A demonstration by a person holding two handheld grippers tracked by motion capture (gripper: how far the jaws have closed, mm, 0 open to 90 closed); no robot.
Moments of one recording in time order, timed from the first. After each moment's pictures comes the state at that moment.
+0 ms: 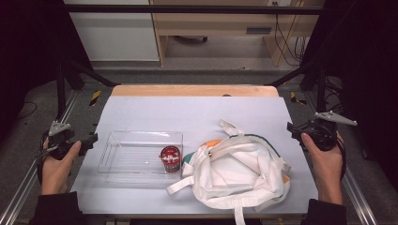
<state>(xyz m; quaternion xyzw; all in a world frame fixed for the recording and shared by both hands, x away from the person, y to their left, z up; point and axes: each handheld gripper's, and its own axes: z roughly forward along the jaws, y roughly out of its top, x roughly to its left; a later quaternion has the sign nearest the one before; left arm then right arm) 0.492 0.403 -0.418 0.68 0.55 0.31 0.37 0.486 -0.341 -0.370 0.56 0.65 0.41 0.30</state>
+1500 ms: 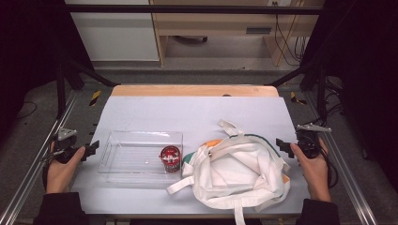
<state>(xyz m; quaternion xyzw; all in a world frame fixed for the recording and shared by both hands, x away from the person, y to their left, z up) 0.500 0.412 -0.453 0.70 0.55 0.32 0.32 0.505 -0.337 -0.441 0.59 0.69 0.34 0.25</state>
